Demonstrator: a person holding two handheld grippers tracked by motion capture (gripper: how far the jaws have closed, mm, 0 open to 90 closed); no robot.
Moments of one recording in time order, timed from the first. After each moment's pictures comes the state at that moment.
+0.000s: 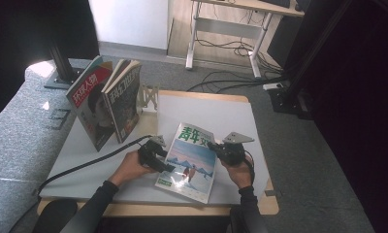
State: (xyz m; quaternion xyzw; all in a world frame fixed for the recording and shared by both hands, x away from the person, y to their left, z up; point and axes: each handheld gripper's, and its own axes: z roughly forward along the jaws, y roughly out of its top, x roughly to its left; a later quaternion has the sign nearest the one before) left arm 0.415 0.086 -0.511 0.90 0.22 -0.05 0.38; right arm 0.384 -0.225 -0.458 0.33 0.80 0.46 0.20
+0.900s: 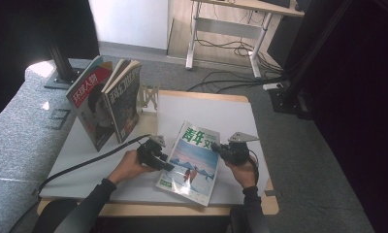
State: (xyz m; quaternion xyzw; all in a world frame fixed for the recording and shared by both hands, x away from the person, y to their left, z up) left arm 0.412 0.091 -0.498 0.91 0.19 -0.08 0.37; right arm 0.391 -0.242 -0.463 0.35 0.80 0.46 0.16
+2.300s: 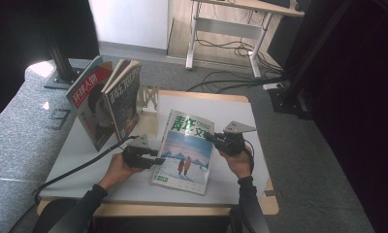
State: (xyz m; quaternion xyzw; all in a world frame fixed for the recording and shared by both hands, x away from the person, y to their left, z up) left arm 0.384 0.134 -0.490 0.86 0.20 0.04 0.46; right arm 0.402 -0.218 -0.427 0.29 0.79 0.50 0.18
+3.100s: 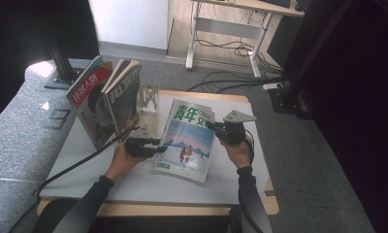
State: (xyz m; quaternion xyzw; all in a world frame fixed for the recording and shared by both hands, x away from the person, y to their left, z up) left arm 0.406 0.129 -0.482 0.85 0.19 0.10 0.47; right arm 0.418 -0.212 -0.402 0.29 0.79 0.49 0.23
